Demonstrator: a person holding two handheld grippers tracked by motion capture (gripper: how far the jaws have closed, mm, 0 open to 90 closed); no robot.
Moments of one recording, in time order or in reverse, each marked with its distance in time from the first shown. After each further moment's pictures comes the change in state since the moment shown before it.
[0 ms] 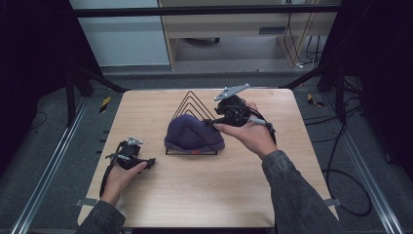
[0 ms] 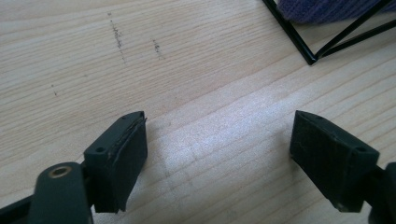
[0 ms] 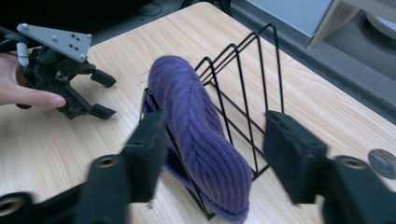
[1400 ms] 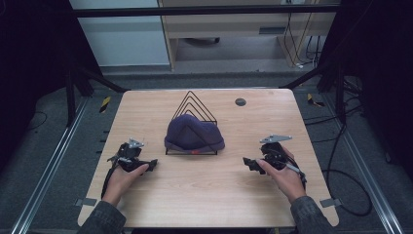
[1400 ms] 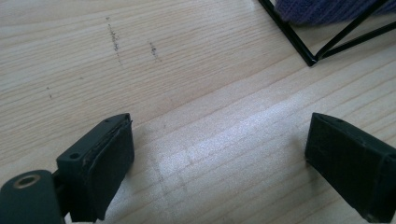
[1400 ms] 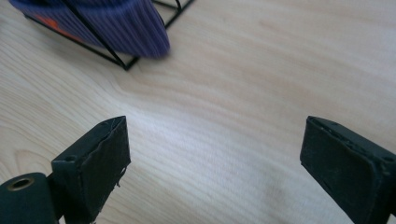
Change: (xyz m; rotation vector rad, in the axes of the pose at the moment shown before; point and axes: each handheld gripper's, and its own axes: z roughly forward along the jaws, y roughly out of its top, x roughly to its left) left arm -0.005 -0.006 0.004 -0.037 0.016 0.009; right arm -0.042 -0.199 0.004 0.100 -0.155 0.317
